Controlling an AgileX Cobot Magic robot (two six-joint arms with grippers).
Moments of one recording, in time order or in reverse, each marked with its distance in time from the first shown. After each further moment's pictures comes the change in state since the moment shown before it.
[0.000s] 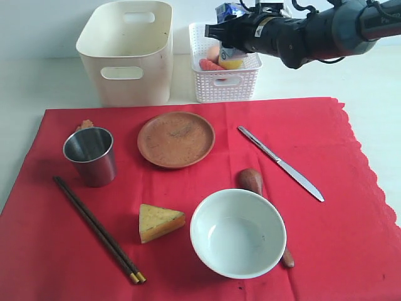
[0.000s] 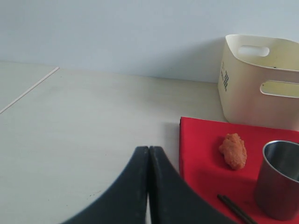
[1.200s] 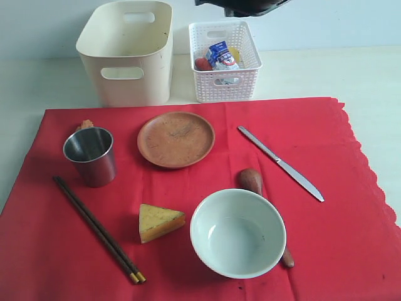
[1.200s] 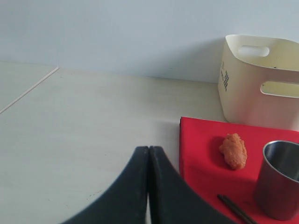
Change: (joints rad) left arm 0.000 0.000 0.000 0.000 0.000 0.000; right arm 0.112 -0.342 -0.033 0.033 0.660 -0.124
